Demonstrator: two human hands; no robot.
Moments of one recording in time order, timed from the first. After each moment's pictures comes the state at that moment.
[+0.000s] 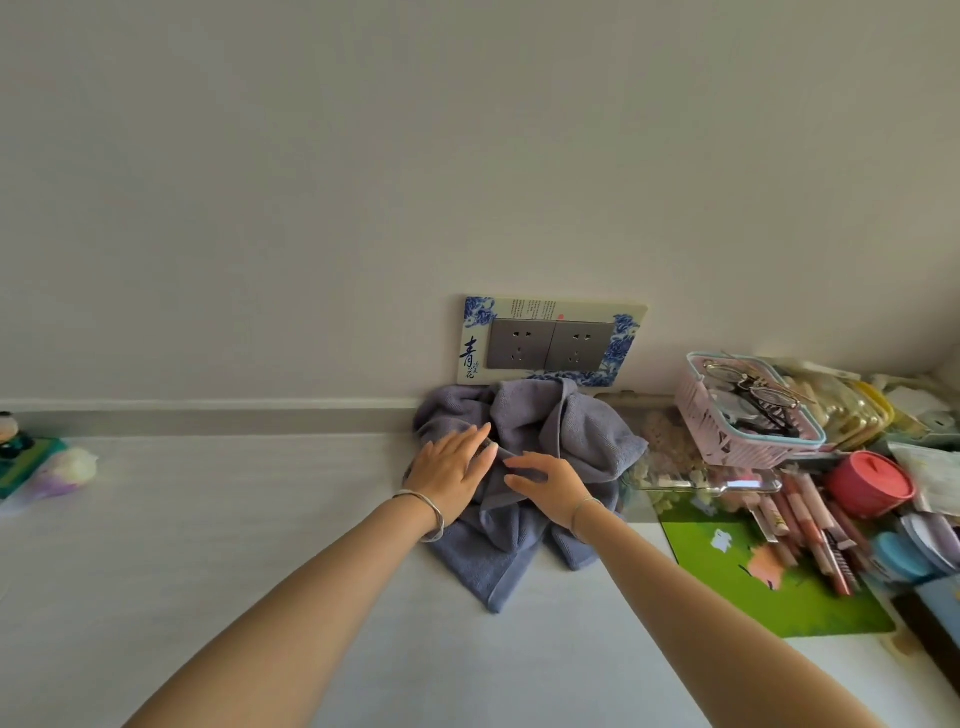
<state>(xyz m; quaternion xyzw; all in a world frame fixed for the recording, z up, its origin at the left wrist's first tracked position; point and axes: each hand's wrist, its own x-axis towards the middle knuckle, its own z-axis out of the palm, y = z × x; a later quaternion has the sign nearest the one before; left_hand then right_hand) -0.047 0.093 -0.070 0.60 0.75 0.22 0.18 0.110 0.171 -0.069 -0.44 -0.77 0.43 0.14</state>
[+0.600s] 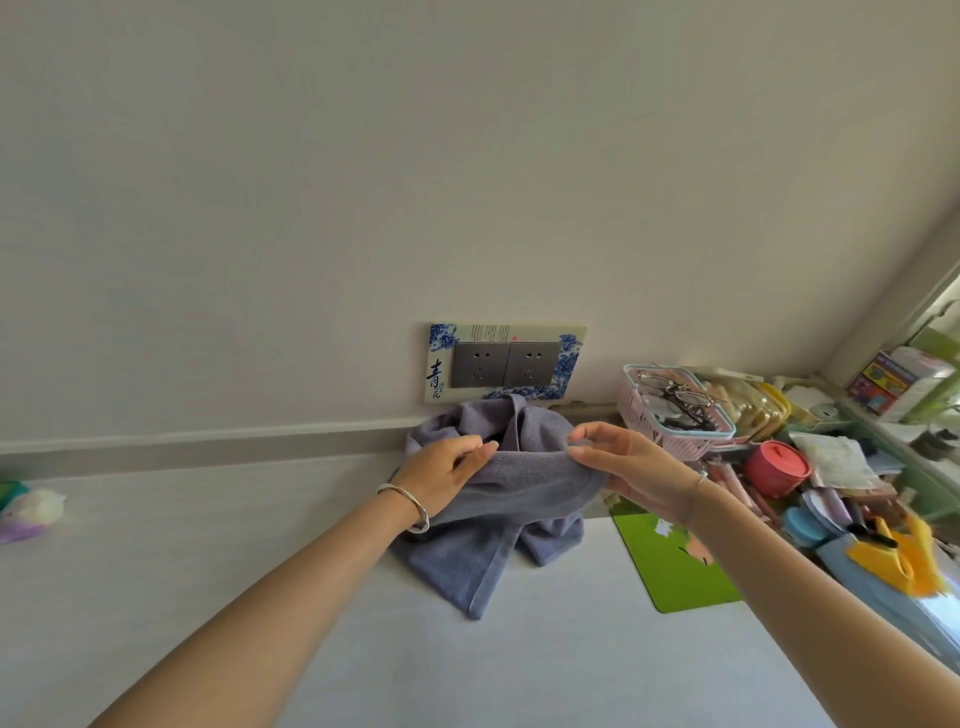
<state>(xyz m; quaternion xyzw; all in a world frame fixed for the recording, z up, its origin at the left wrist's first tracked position) -0.024 0.065 0.000 0.66 0.63 0.34 0.21 0.209 0.138 0.069 -0.37 -0.62 0.66 0.19</state>
